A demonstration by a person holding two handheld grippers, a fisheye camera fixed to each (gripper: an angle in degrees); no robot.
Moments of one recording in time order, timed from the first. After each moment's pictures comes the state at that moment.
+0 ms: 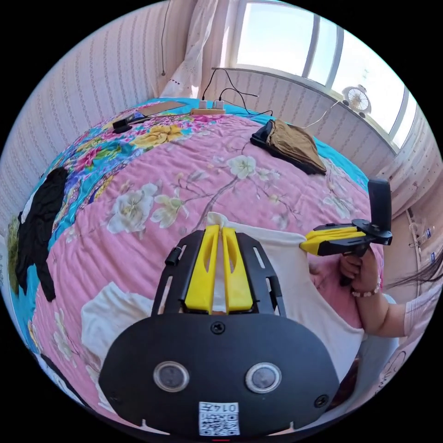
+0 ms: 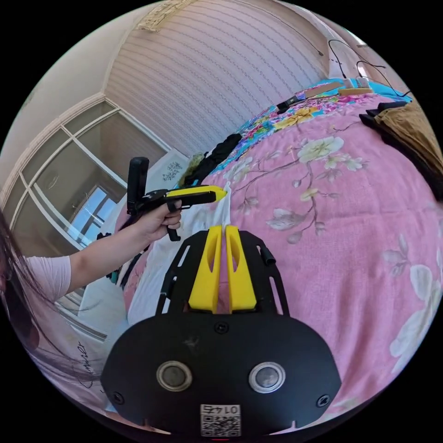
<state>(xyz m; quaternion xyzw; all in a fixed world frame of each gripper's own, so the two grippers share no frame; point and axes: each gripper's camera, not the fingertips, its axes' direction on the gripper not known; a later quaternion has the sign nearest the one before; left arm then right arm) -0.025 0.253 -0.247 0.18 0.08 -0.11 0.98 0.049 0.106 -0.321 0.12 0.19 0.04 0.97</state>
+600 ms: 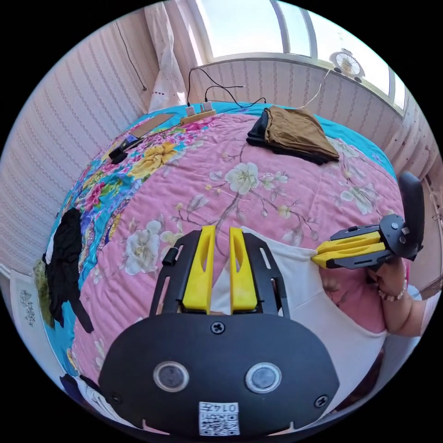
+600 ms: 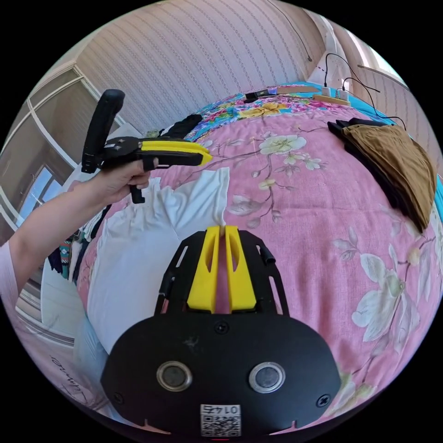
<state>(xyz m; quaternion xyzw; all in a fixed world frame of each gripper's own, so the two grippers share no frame) -0.040 0.272 -0.297 0.16 -0.02 -0.07 0.98 0.011 0.066 -0.261 0.04 0.36 0.06 0.93</state>
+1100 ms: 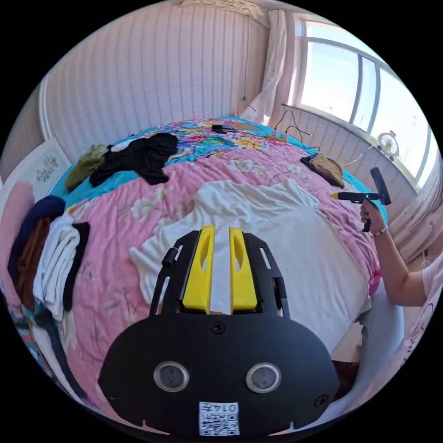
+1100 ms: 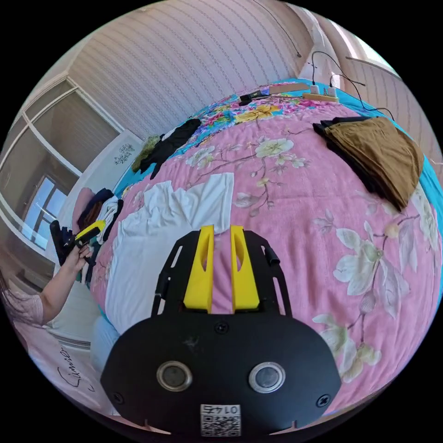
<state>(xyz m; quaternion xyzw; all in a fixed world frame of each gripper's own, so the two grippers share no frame) -0.053 0.708 -0.394 0.20 -0.04 -0.36 0.91 -0.071 0.042 -0.224 0.02 0.35 0.05 0.94</state>
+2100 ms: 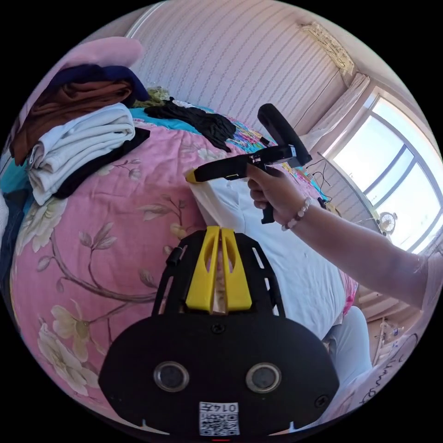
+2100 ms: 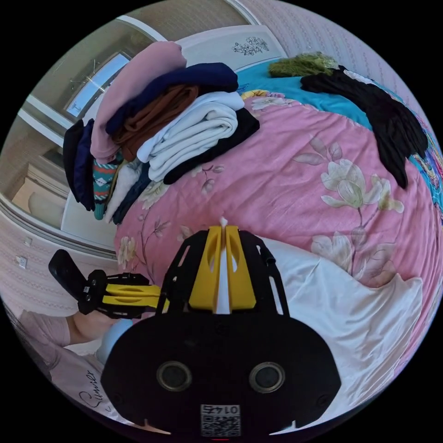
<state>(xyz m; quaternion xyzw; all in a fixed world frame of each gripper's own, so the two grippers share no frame) -0.109 0.940 -0.403 0.24 0.08 -0.50 0.83 -0.220 -0.123 0.347 -0.29 0.17 -0.14 0.93</state>
